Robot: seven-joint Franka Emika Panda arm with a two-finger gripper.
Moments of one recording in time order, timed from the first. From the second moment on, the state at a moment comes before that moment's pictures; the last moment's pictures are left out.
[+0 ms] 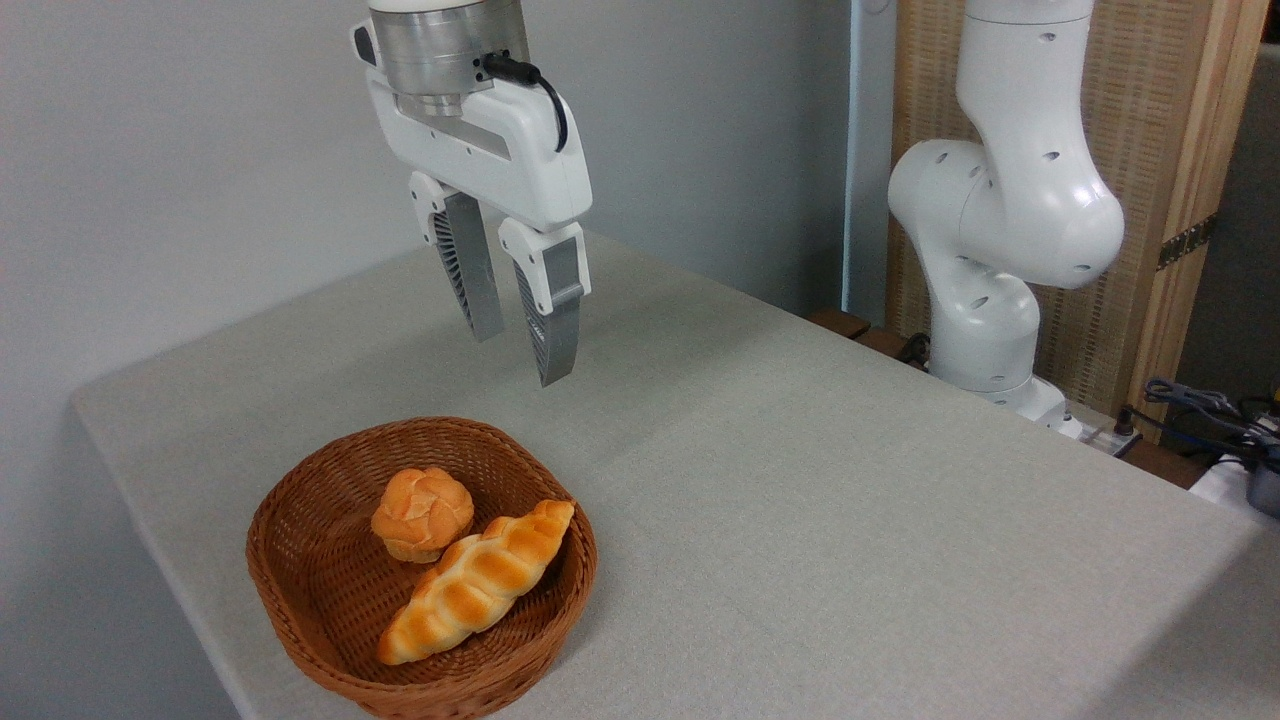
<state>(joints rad) -0.12 -0.05 0.04 -1.68 -0.03 1.64 0.70</state>
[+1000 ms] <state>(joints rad) -0.12 -0.05 0.04 -1.68 -0.03 1.66 0.70</state>
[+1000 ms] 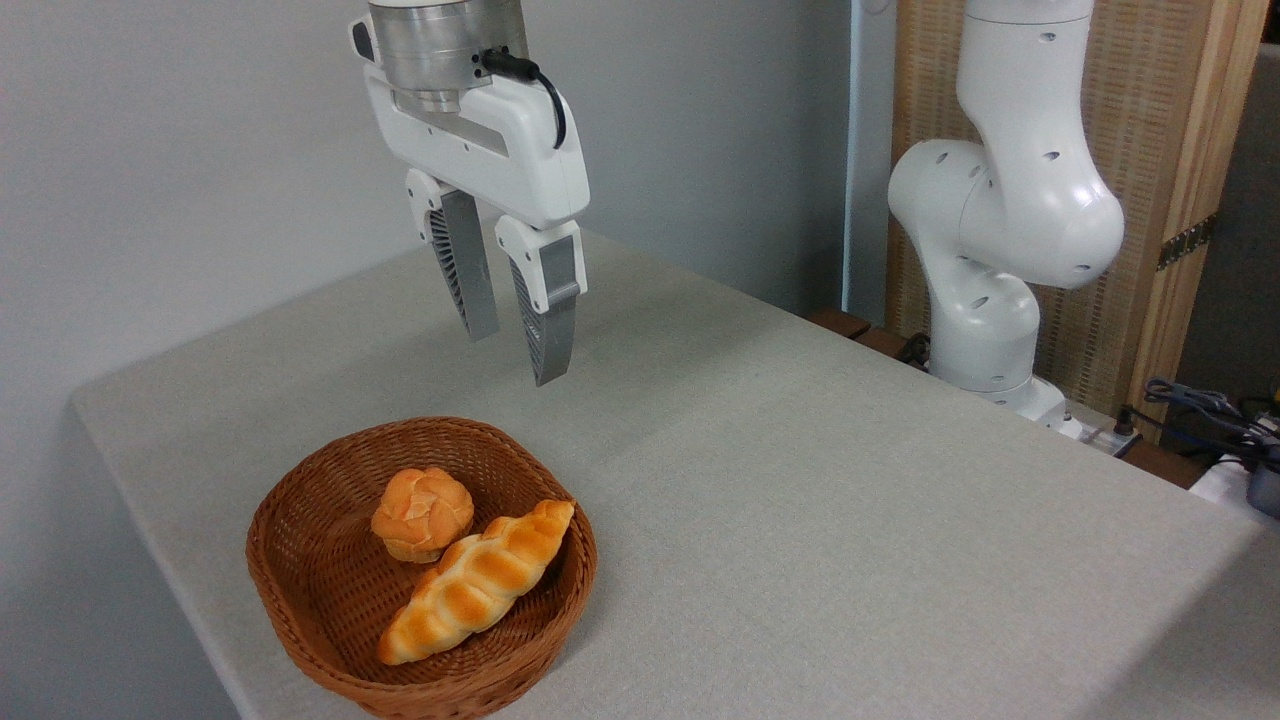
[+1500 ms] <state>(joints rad) -0.12 -0.05 0.04 -1.75 -0.03 1.83 0.70</state>
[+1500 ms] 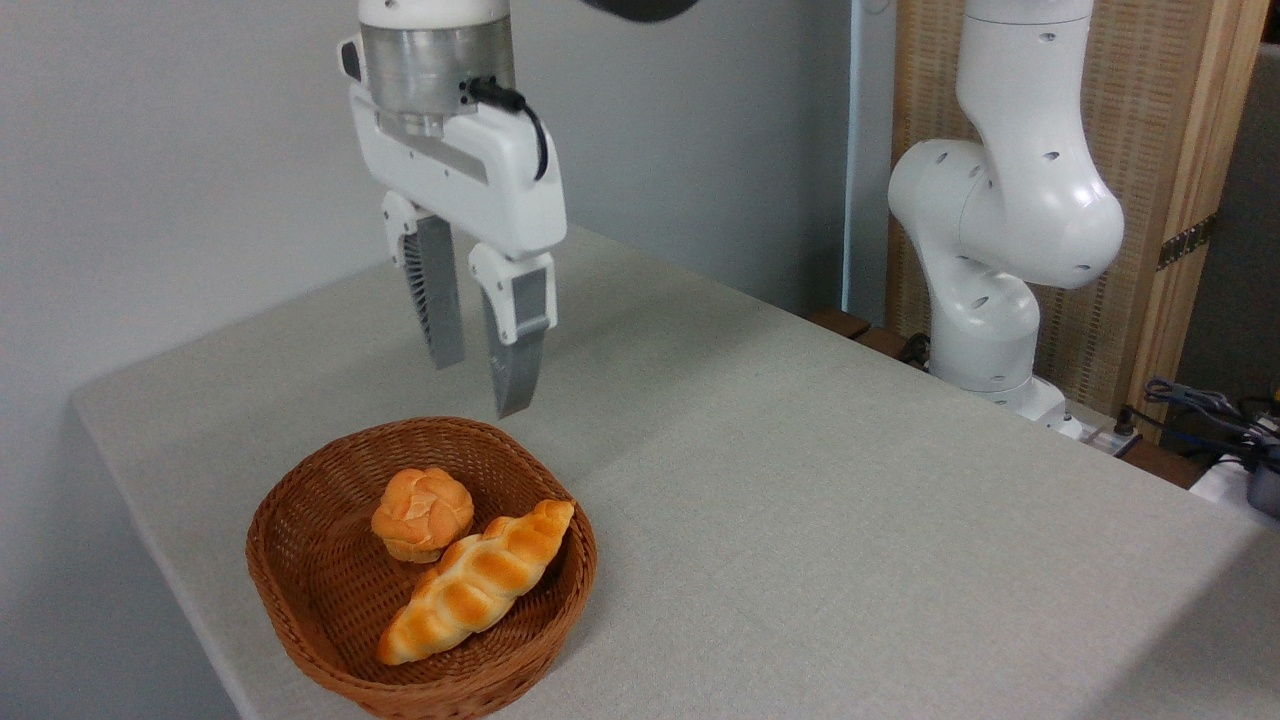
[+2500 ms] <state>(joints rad) -0.11 0.01 0.04 -2.00 0.04 2.20 0.70</state>
